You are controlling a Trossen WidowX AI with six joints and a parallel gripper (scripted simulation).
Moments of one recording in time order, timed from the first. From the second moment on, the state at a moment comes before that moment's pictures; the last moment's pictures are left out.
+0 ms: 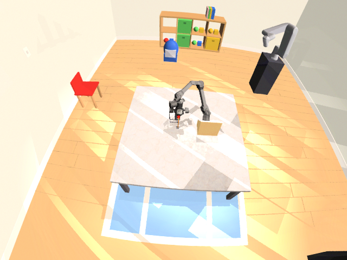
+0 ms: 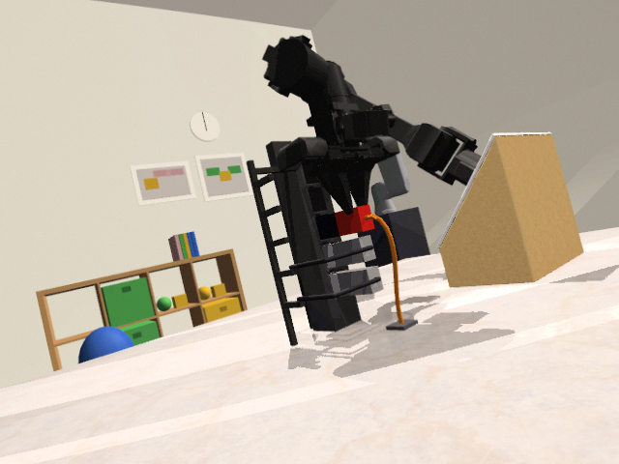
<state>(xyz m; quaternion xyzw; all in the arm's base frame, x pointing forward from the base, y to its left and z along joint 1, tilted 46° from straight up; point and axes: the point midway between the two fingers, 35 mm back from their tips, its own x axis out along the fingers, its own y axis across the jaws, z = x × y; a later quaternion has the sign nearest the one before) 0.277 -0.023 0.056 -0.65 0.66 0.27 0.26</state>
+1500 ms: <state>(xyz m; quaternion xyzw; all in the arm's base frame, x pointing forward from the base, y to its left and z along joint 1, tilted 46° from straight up) 0.278 -0.003 0.035 -0.65 0.66 0.28 0.26</state>
